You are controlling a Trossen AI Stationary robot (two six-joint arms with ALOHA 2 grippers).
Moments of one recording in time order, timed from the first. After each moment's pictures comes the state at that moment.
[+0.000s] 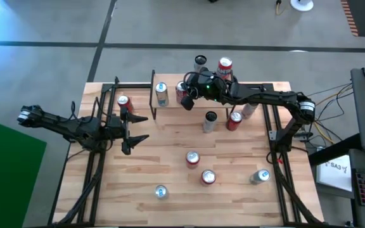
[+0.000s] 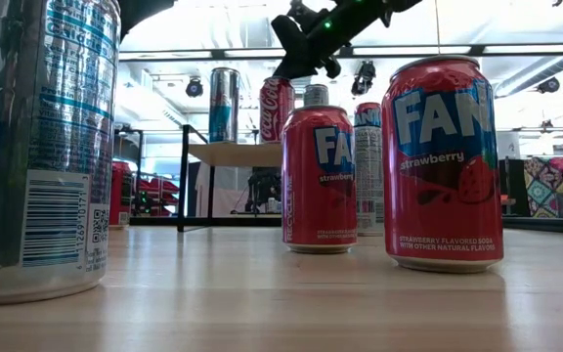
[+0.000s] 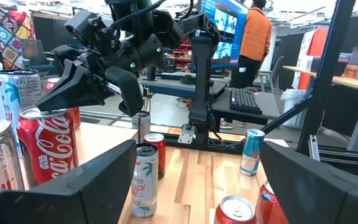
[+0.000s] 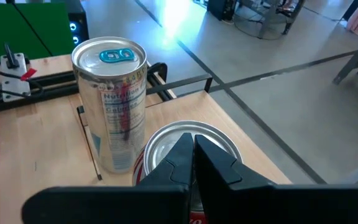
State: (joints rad) left arm -0.26 0.65 0.49 0.23 -0.41 -0.06; right arm -0.30 1.68 1.45 -0.16 0.23 -0.03
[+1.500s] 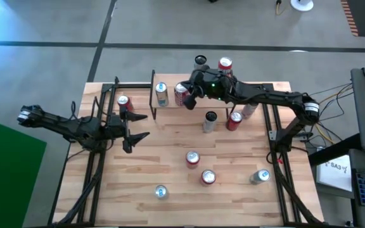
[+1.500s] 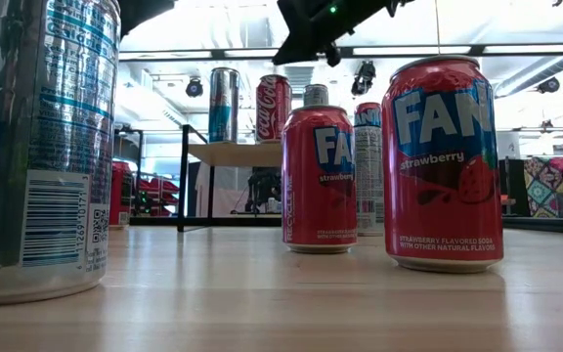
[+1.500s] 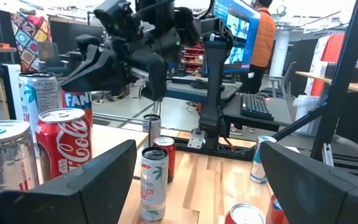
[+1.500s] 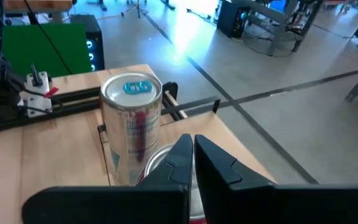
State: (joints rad) left arm -0.26 0.66 0.49 0.26 -0.46 -0.06; right arm -0.29 1.62 1.45 -0.14 0.18 -0.05
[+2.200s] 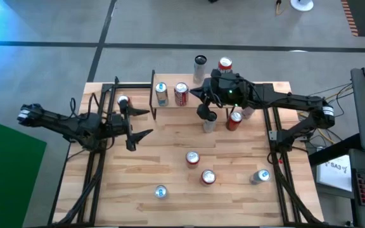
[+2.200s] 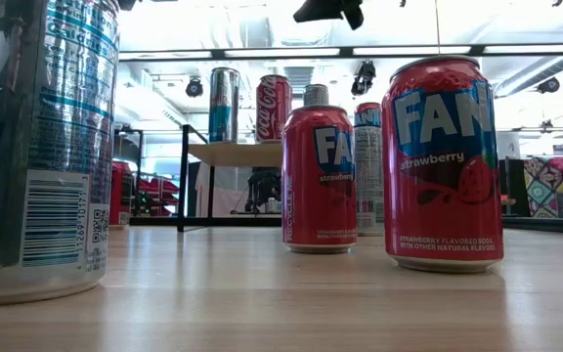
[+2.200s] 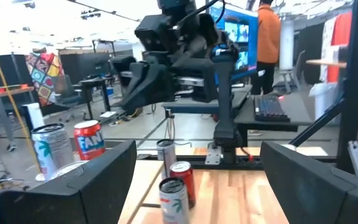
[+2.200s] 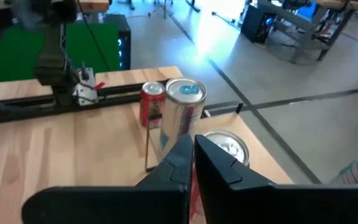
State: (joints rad) left arm -0.24 0.77 0.64 0.26 -0.46 0.14; right arm -0.19 1.44 1.45 -0.35 0.18 -0.05
